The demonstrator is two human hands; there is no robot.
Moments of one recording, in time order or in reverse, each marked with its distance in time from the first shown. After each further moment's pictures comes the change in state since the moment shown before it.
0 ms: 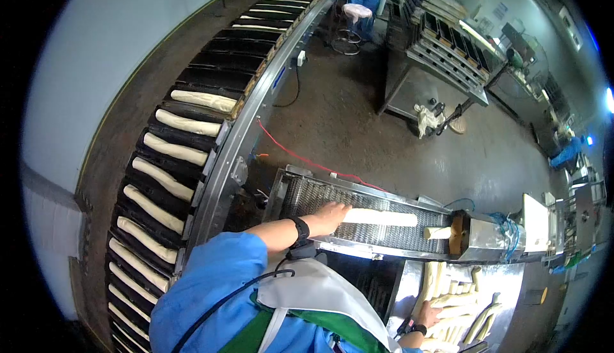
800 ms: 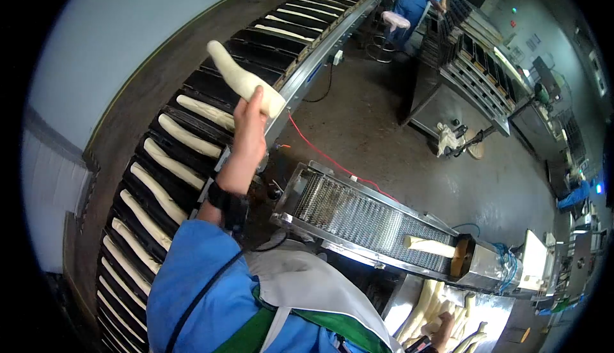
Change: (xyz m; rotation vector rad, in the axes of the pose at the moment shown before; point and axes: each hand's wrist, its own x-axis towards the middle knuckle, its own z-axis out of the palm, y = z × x) left_hand -0.078 -0.059 -0.270 -1.339 1.442 -0.323; right_hand 0.029 -0.014 -0.093 0.419 -0.143 -1.448
